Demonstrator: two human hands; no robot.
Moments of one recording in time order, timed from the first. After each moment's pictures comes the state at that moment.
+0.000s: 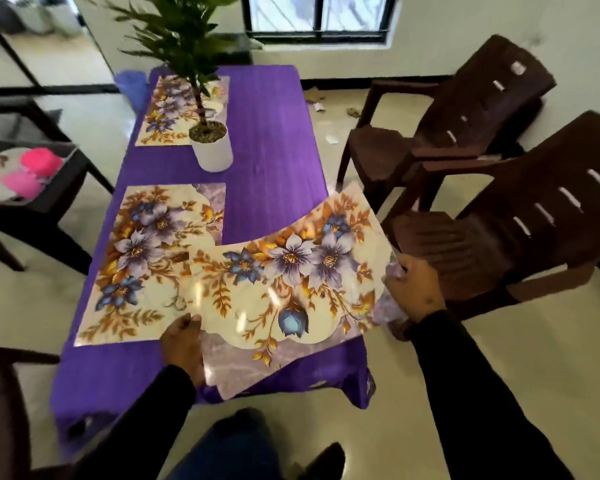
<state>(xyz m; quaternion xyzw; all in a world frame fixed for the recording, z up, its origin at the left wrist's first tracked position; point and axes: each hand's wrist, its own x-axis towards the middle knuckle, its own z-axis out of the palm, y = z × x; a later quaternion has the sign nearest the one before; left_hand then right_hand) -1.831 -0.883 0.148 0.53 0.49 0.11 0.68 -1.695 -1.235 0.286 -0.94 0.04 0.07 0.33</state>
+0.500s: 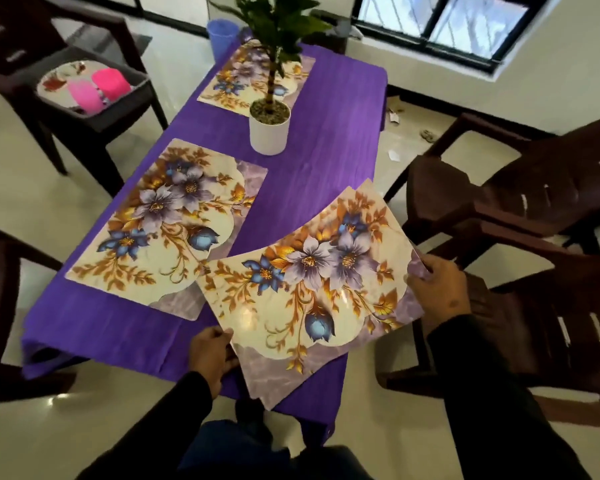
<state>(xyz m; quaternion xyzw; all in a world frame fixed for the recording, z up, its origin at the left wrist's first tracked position) -1.811 -0.986 0.155 0.40 0.57 0.05 0.72 -1.564 -1.222 0.297 -0.95 -0.10 0.10 0.27</state>
